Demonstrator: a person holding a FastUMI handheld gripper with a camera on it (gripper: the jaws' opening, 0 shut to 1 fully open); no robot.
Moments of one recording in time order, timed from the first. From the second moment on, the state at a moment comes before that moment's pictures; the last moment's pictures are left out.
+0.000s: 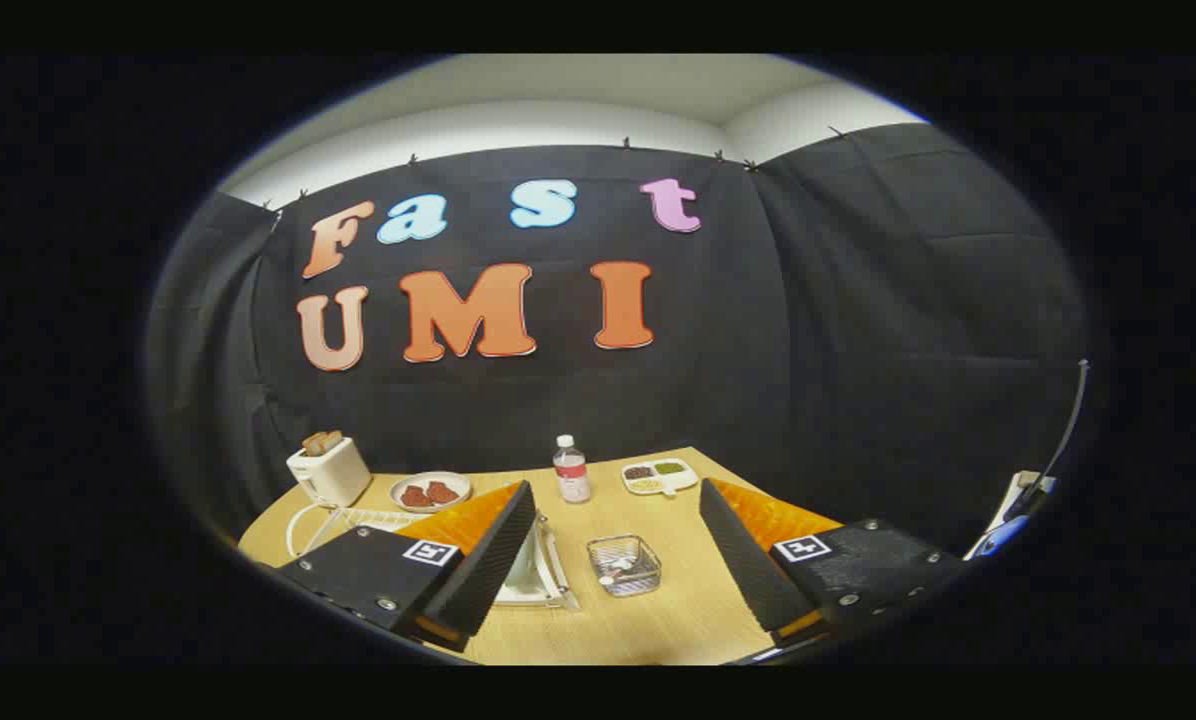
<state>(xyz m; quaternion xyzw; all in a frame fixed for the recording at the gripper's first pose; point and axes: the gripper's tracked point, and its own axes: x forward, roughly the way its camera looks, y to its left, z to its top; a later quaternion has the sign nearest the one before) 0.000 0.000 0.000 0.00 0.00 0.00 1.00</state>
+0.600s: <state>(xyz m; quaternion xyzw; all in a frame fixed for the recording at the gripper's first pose) -0.004 -0.014 0.000 -0.01 0.01 -0.02 1.00</state>
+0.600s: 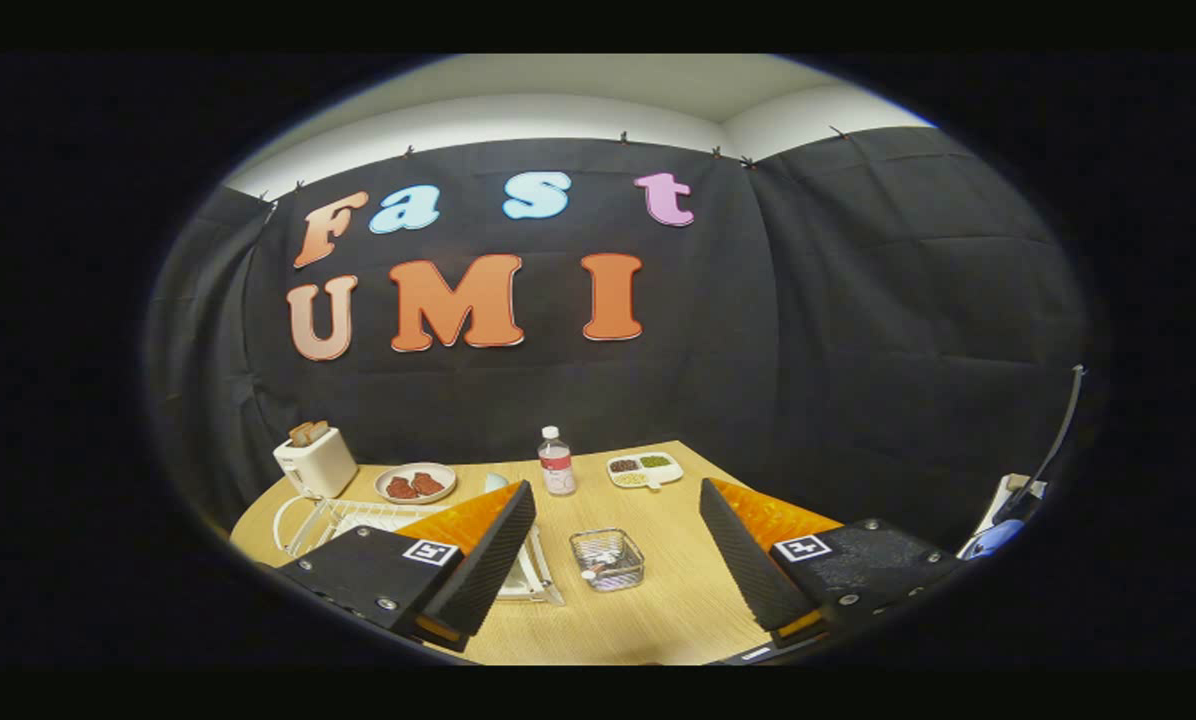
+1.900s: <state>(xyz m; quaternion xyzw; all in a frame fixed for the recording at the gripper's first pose) 0.081 0.093 -0.075 -0.10 0.13 0.04 0.99</state>
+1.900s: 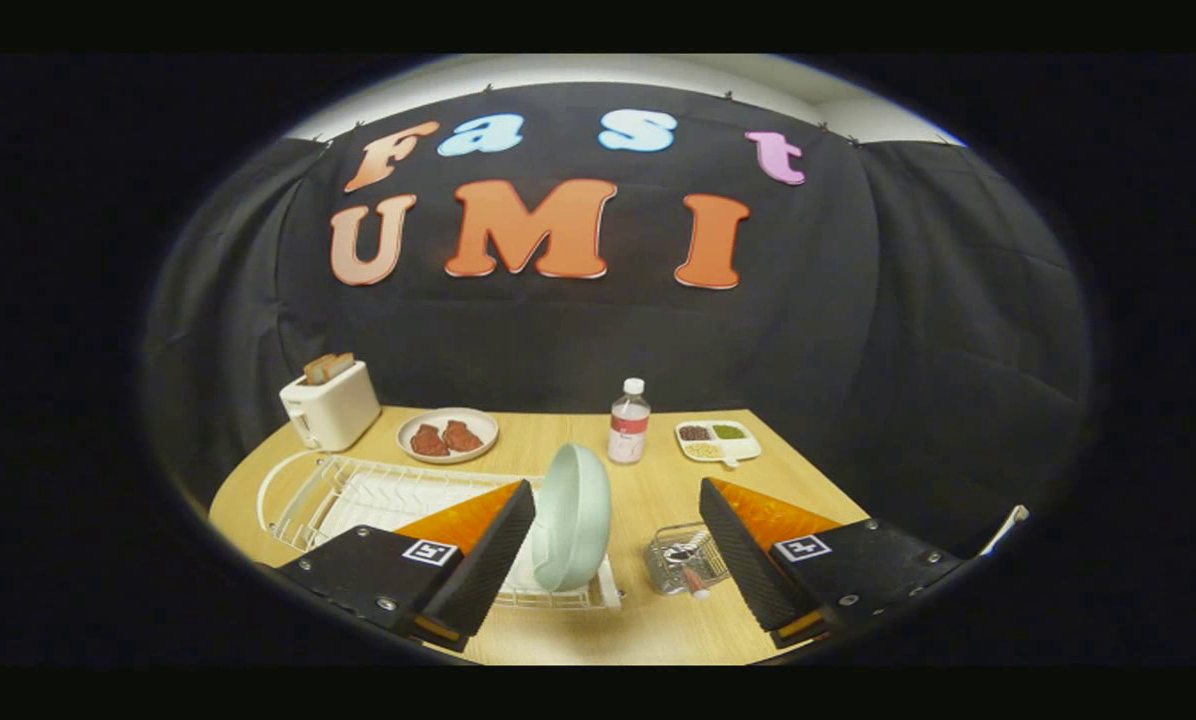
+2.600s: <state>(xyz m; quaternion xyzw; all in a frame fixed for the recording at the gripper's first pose) 0.124 0.097 -0.162 -0.12 0.26 -0.02 0.96</state>
